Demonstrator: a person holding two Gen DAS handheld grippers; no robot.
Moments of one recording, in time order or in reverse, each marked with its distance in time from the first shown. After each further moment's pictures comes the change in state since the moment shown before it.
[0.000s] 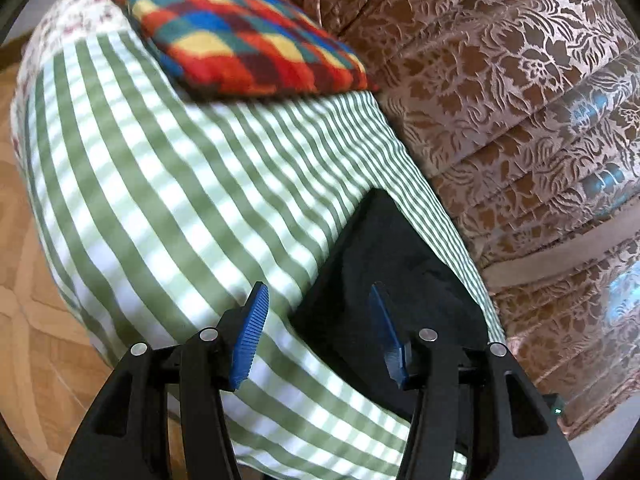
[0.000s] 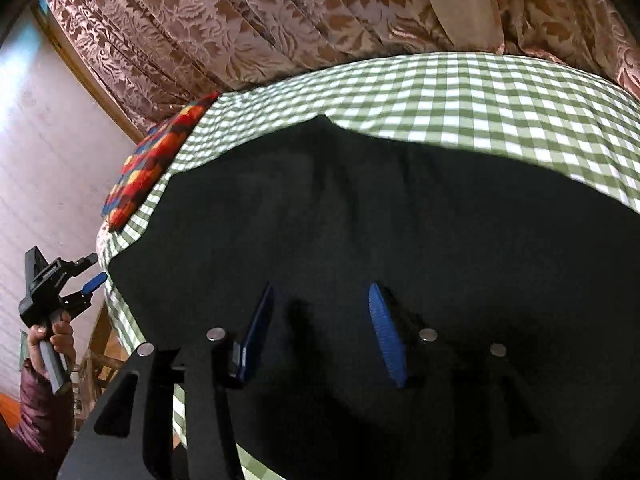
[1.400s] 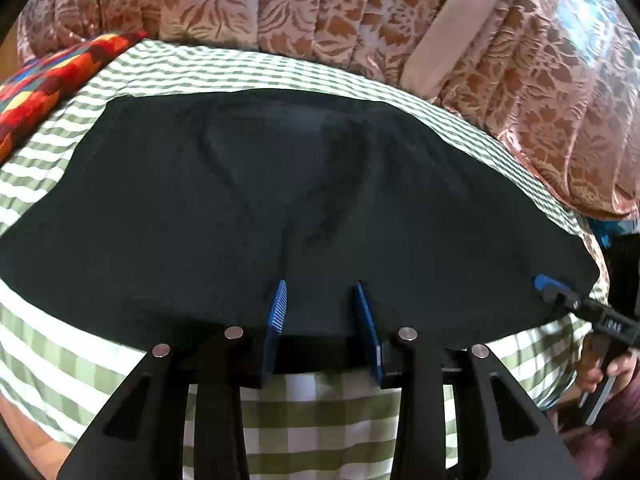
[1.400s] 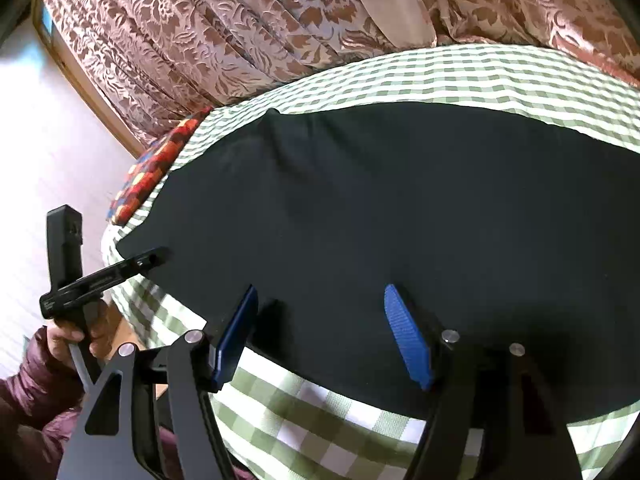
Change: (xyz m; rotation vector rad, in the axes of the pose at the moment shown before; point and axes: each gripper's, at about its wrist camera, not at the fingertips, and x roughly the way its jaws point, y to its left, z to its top) left arm 0.102 -0.162 -0.141 0.698 0.221 0.028; right arm -0.077 -0.058 -0.068 0.059 -0.068 0.029
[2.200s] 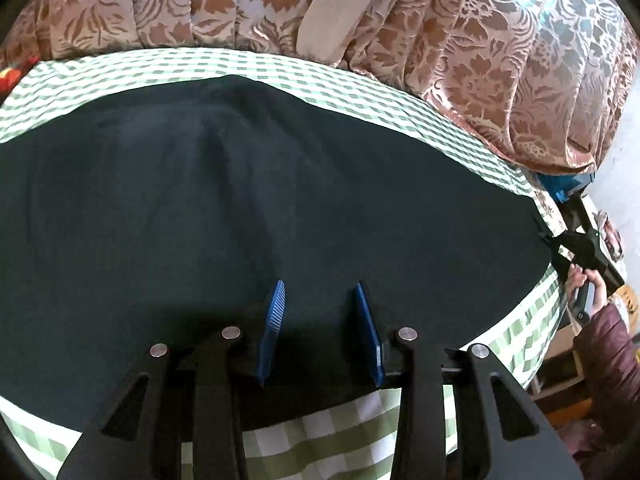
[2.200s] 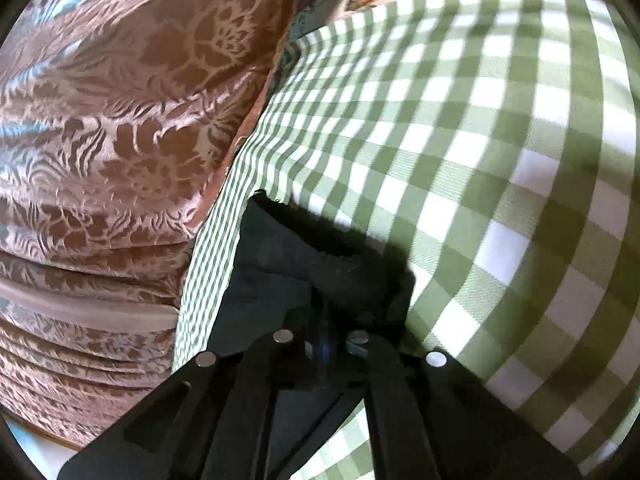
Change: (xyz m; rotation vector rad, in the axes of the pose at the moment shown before) left arm 0.051 -0.085 0.007 0.146 0.080 -0.214; right arm -0.211 -0.309 -0.067 0.997 -0.547 -0.206
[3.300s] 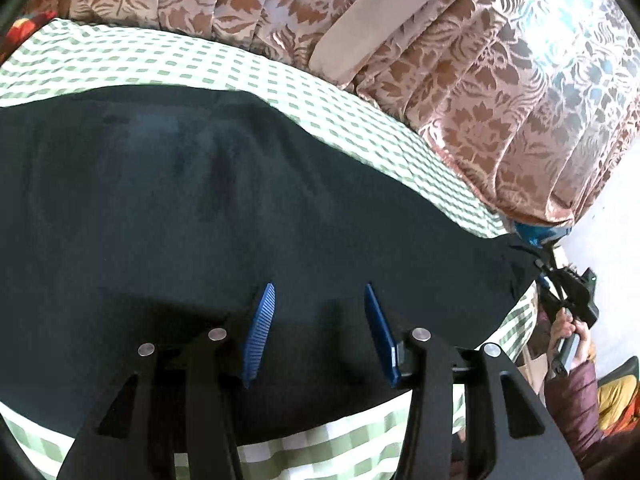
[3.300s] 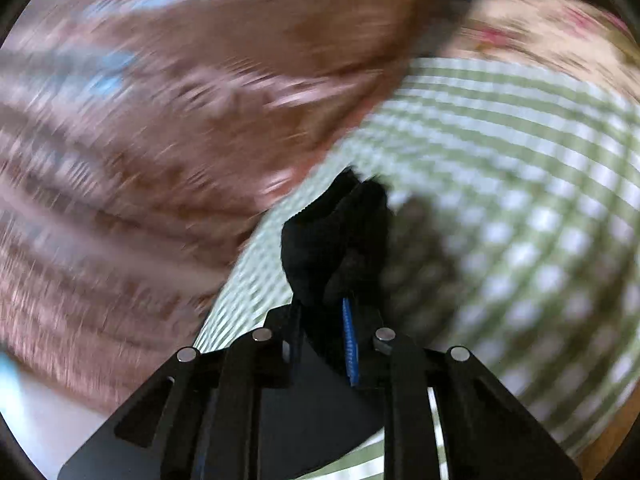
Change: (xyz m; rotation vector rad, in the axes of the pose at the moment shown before) left arm -0.016 0.018 0.024 -0.166 -0.038 -0.135; right arm -0.049 0.113 -0.041 -0.268 0.027 0.152
